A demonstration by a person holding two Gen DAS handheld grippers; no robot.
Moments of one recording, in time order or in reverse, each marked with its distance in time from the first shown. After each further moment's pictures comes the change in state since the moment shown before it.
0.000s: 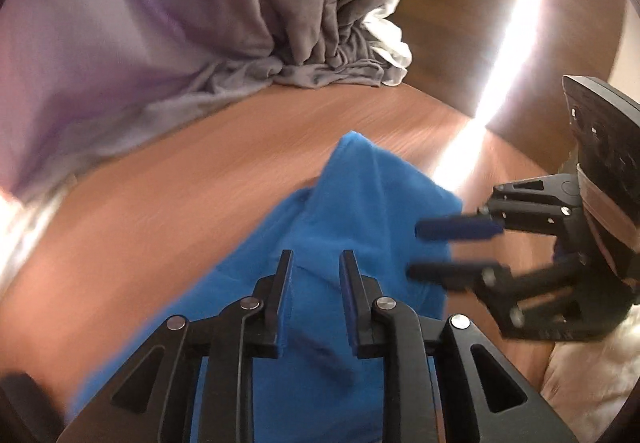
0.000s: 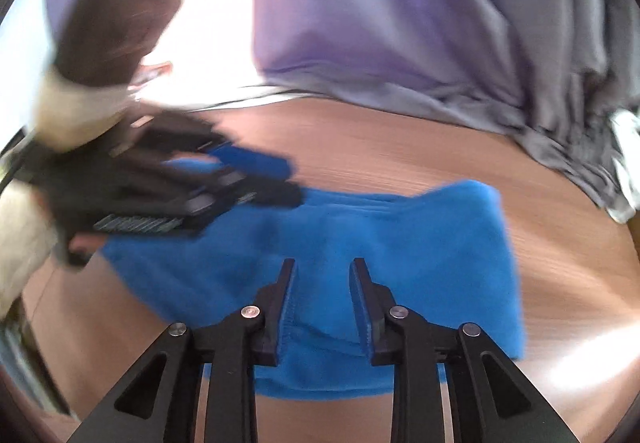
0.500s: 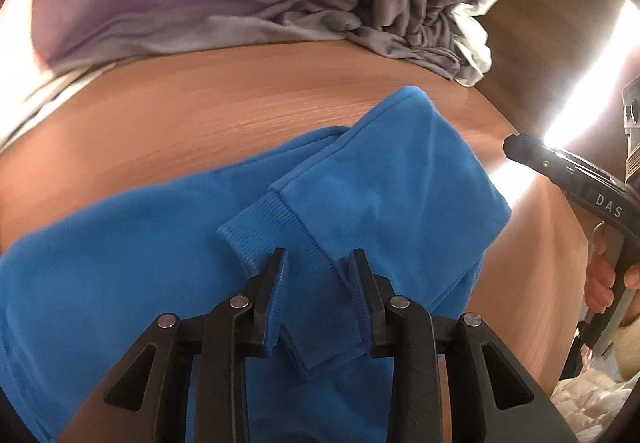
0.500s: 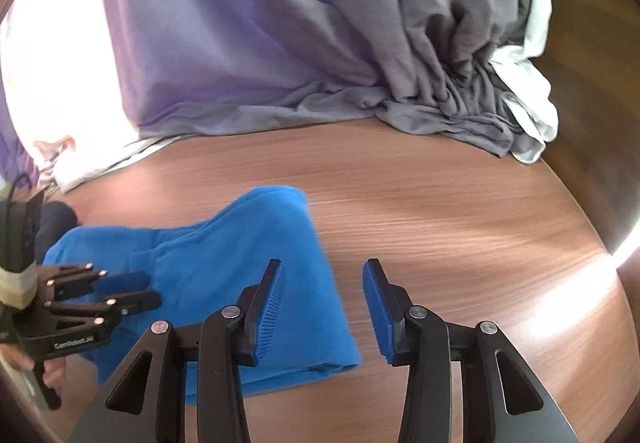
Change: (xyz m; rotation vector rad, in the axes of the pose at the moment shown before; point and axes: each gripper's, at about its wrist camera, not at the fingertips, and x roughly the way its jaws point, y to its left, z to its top) left arm 0.036 -0.005 -0.033 -0.319 0.062 0.144; right arm -0.025 -0.109 -0.003 0.248 -0.067 -0.192
